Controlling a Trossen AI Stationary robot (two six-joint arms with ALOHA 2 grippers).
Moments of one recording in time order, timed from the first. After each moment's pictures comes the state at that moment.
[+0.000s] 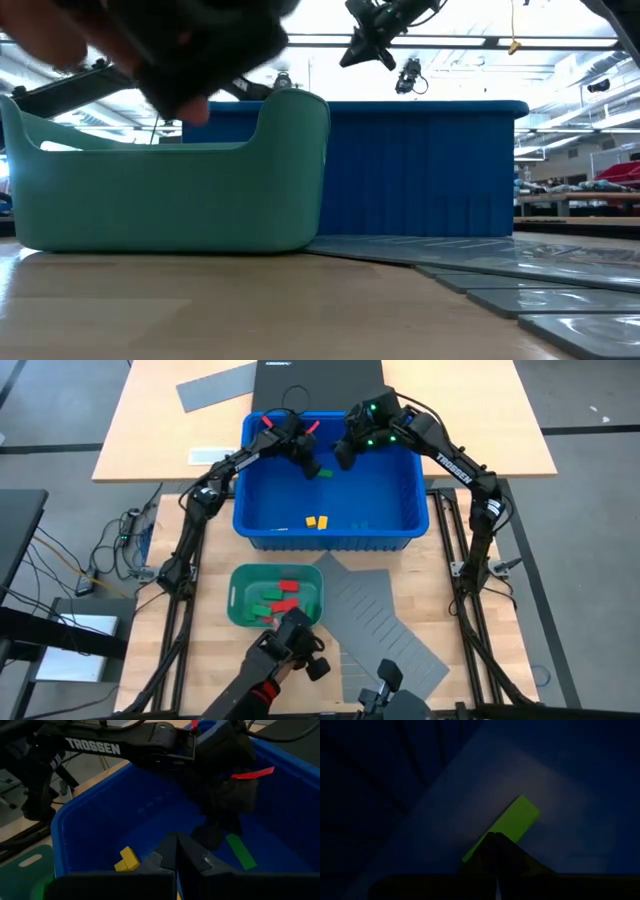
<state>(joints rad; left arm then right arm) 0.88 2.41 2.22 -0.67 0.26 0.25 -0.66 1.86 2.15 -0.86 -0.25 0.08</state>
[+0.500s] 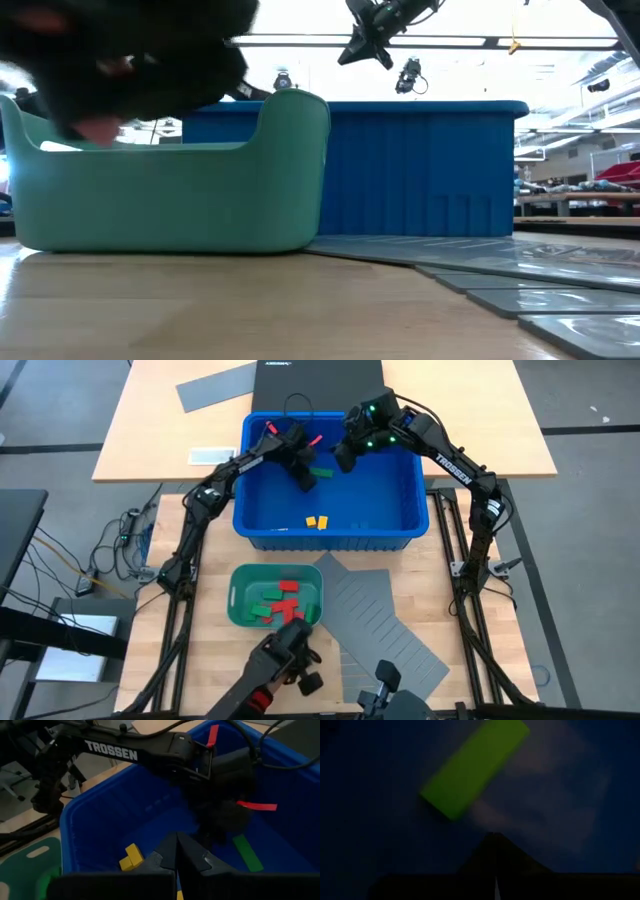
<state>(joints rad) 0.86 2.45 2.22 -0.88 0.23 0.31 -0.66 1.86 2.15 -0.86 -0.29 0.05</state>
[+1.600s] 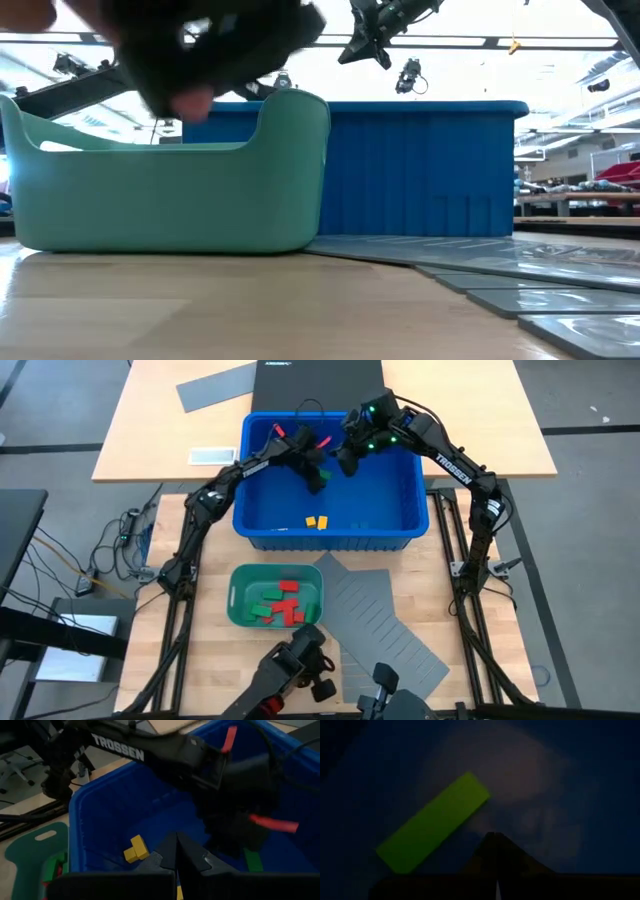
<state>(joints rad) 0.80 2.45 2.22 -0.78 0.24 0.30 -0.66 1.86 2.15 -0.89 -0.35 -0.02</state>
